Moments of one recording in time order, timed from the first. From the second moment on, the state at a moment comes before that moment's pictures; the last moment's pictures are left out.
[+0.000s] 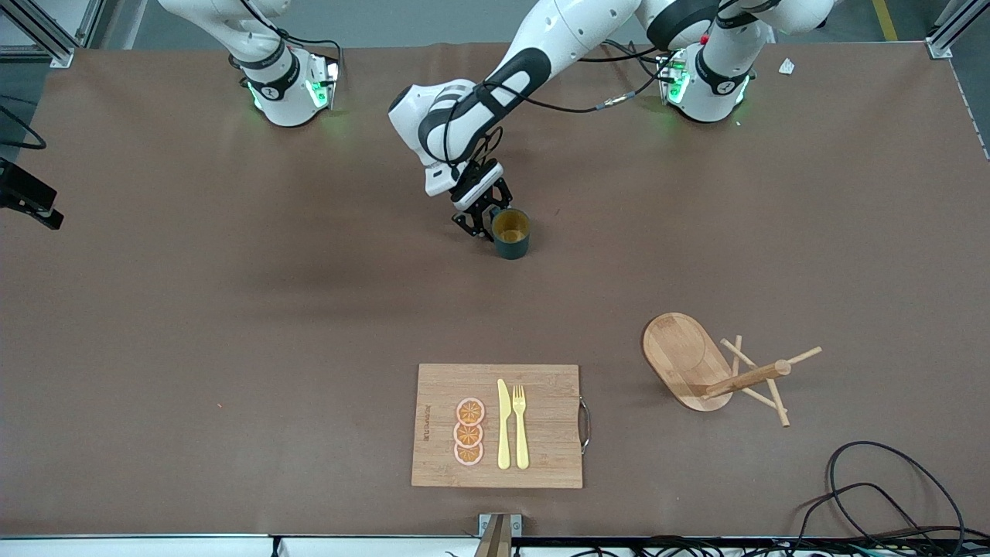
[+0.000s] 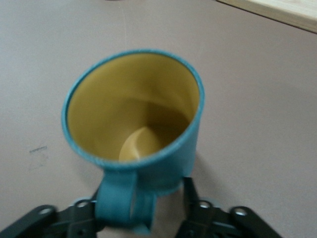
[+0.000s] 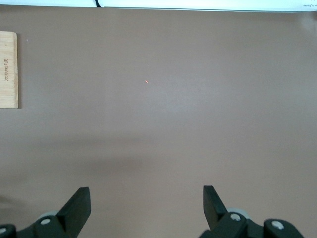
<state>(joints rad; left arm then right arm) -0.96 0.93 -0.33 -1.40 0.88 1.73 -2.35 -0.04 0.04 -0.04 -1.44 -0.05 1.58 -0.08</state>
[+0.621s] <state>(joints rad) -0.96 0.93 -0.33 -1.38 0.91 1.76 -2.35 -0.06 0.05 -0.04 -1.44 -0.05 1.57 -0.08</state>
